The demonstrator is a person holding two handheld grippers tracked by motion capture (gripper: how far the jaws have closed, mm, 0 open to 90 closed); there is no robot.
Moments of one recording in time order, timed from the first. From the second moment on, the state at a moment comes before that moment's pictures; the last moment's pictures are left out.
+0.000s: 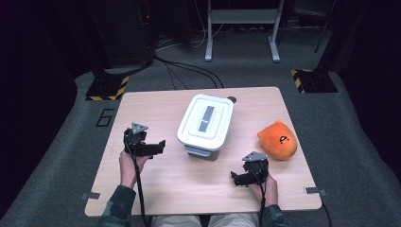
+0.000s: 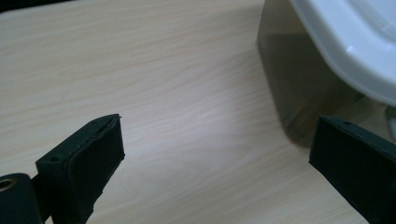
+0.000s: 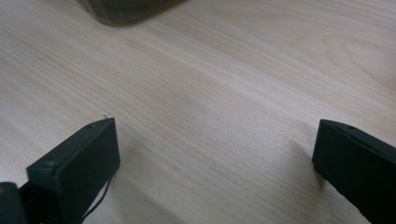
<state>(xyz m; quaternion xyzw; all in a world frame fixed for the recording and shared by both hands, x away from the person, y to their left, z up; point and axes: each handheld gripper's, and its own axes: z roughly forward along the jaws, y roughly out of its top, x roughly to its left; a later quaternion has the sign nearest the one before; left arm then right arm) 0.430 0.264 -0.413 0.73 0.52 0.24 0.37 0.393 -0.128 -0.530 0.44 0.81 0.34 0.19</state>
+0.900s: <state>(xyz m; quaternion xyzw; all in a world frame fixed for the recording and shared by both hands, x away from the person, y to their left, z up) 0.497 0.155 -0.372 0.78 0.46 0.23 0.35 0.392 -0.129 -0.529 0.44 0.81 0.34 0.19</state>
